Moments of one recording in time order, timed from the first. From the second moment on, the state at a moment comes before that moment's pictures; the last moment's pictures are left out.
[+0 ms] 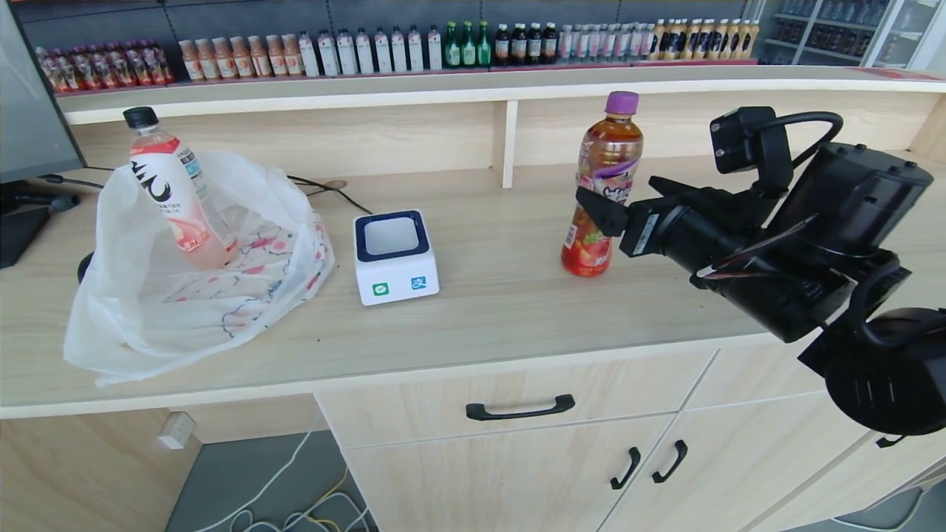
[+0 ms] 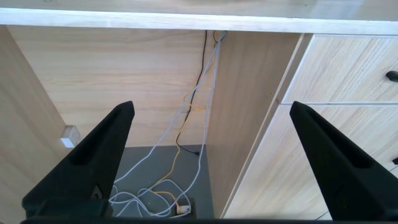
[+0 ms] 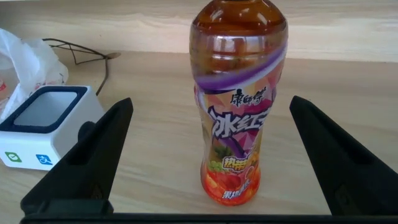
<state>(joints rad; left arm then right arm) 0.00 0.00 0.00 0.00 0.00 0.00 0.48 1.74 -0.91 -1.02 -0.09 -0.02</state>
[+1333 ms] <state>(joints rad) 0.00 0.00 0.00 0.00 0.00 0.00 0.44 1.94 -1.12 -1.02 -0.10 -0.05</state>
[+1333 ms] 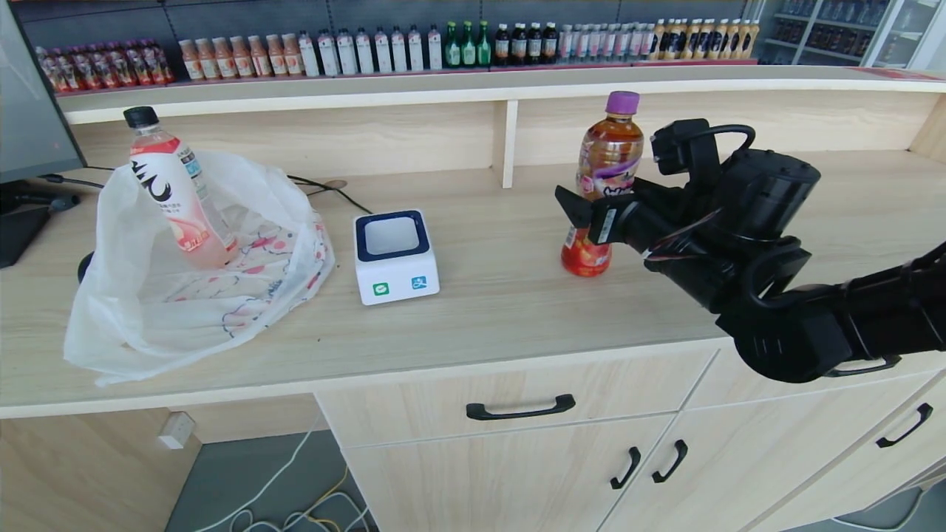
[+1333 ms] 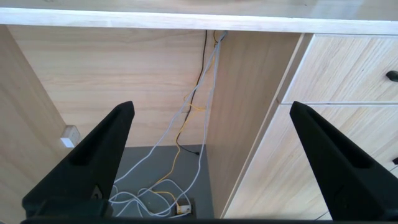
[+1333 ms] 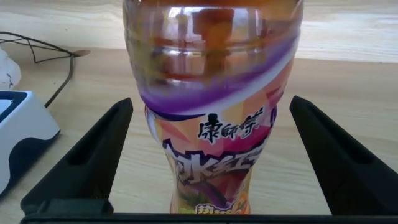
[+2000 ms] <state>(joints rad) 0.00 0.00 0.00 0.00 0.00 0.00 0.44 1.98 -1.15 -1.02 -0.10 -0.05</state>
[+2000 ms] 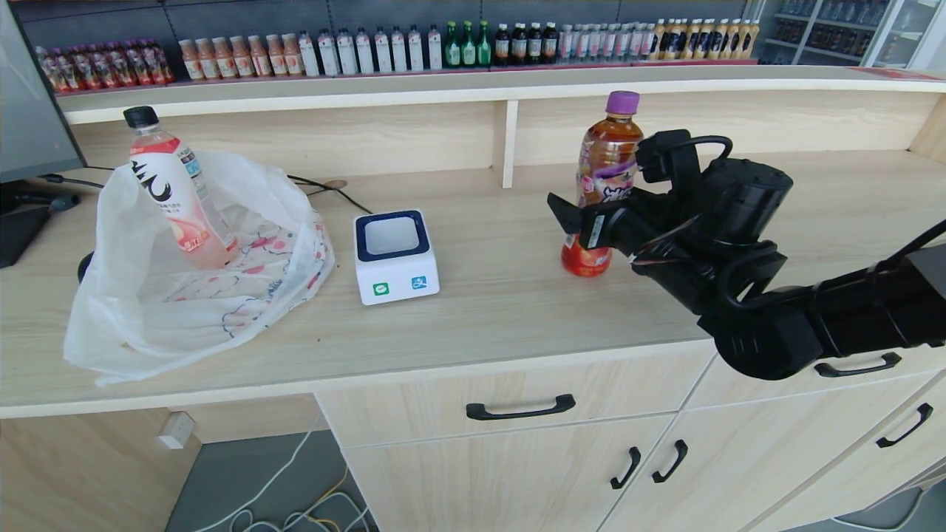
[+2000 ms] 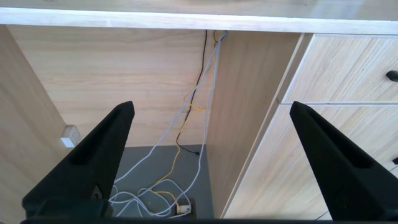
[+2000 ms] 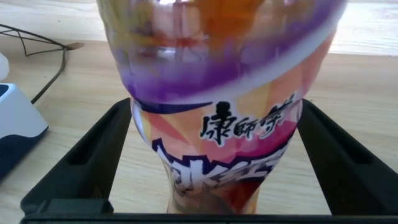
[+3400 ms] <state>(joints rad) 0.00 0.00 0.00 0.00 0.00 0.00 0.45 1.95 -1.18 -1.02 -0.10 -0.05</state>
